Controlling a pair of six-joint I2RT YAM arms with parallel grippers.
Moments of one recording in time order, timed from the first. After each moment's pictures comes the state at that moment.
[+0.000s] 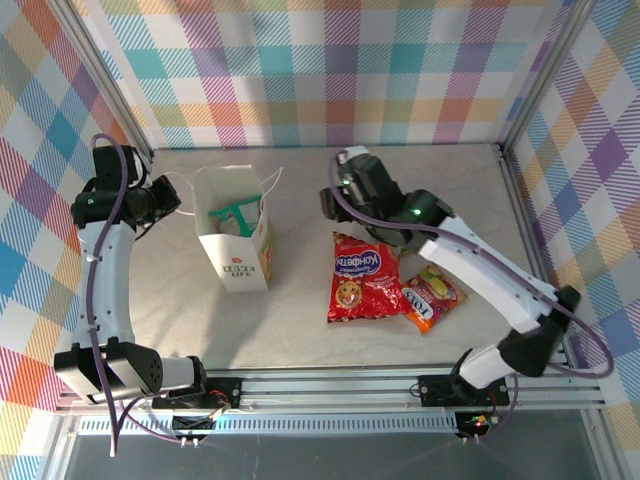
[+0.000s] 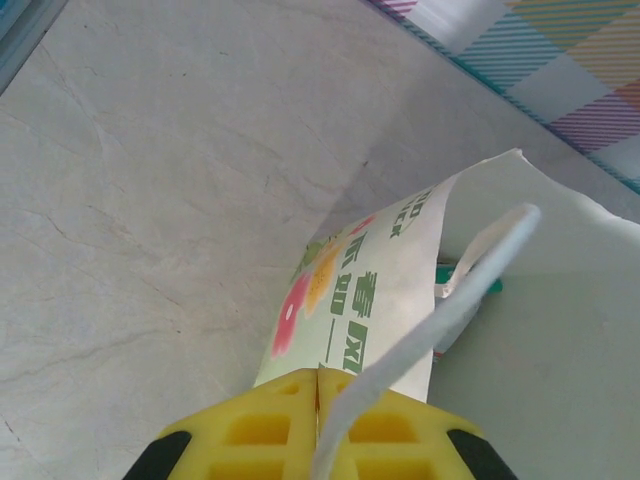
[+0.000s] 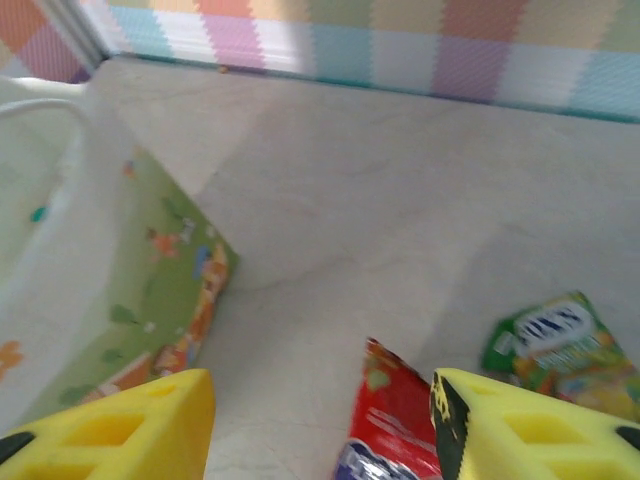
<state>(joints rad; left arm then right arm) 0.17 1.31 1.50 -1.03 0.16 -0.39 0.84 1.44 1.61 -0.81 0.36 0.40</state>
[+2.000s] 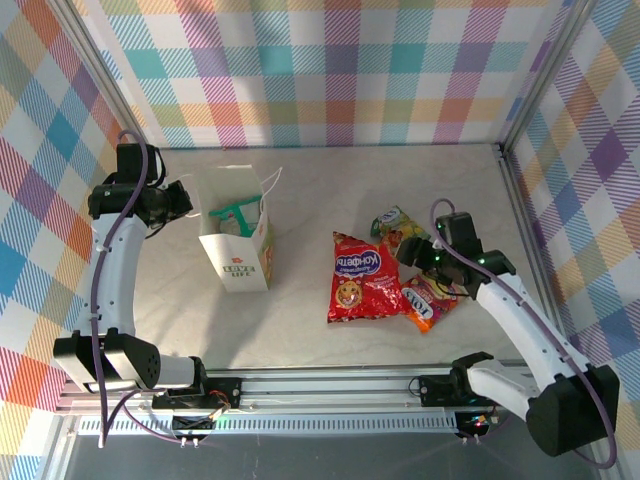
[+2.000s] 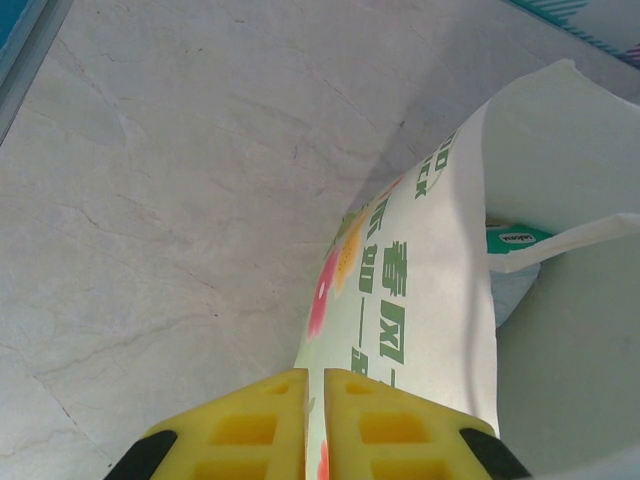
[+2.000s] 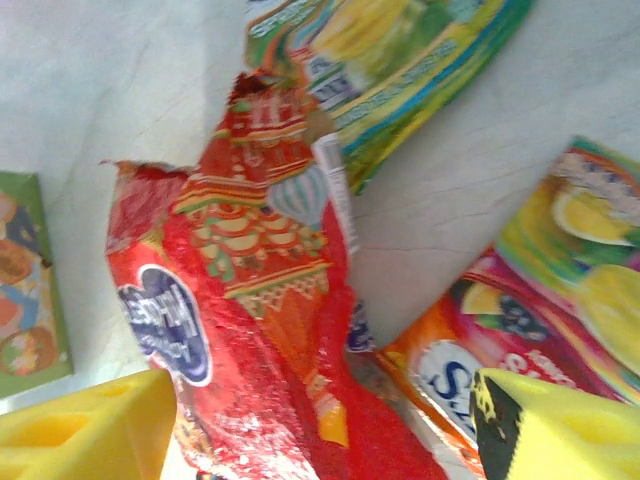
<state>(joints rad) 0.08 1.35 1.51 -1.08 0.03 -0.34 0.31 1.05 0.82 -0.69 -0.16 0.67</state>
